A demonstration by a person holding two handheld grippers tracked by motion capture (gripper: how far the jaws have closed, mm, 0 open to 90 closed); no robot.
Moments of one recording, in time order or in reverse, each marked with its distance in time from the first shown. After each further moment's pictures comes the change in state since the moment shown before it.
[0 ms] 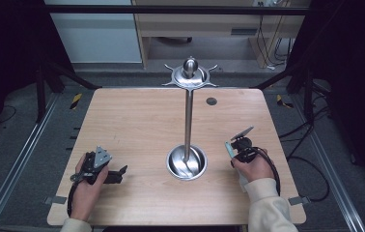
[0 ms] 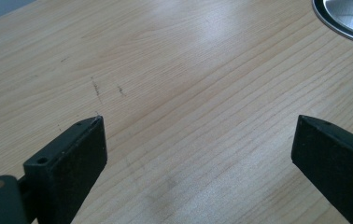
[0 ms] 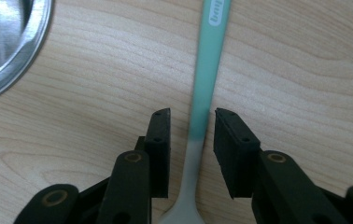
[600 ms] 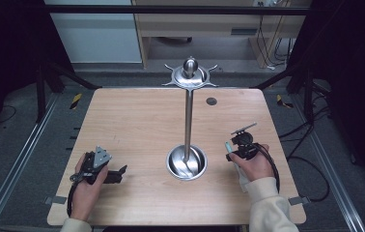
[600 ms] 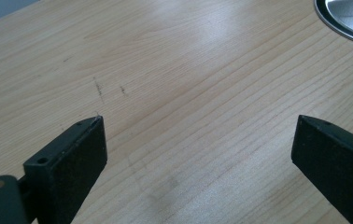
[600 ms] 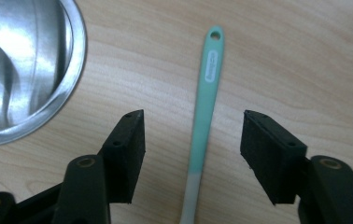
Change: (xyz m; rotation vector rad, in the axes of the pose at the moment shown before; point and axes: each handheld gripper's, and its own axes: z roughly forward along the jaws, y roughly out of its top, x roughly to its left) left arm 0.000 0.000 -0.001 -0.001 0.004 -0.002; right arm 0.003 0.006 -0.018 -0.158 -0.002 -0.013
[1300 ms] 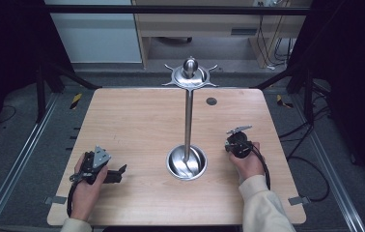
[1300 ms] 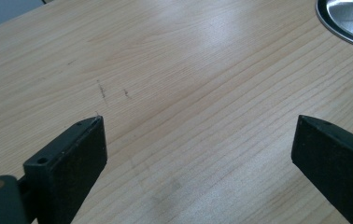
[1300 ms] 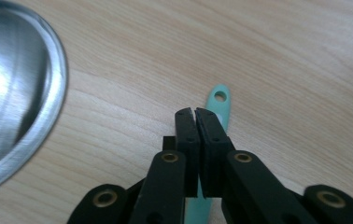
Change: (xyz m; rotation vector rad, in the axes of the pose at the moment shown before) left arm 0.001 0.000 -0.001 -0.013 0.012 -0.002; right arm -0.007 0.006 0.041 -0.206 0.022 -0.075
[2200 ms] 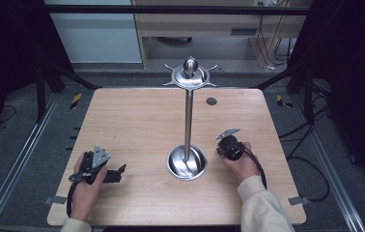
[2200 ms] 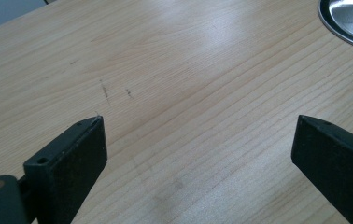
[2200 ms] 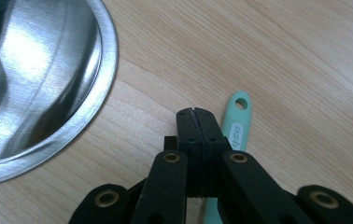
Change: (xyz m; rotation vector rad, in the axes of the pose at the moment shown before) left arm 0.002 0.000 -0.001 -0.004 0.004 -0.008; right arm 0.023 0.001 0.013 0.007 0.052 -0.188
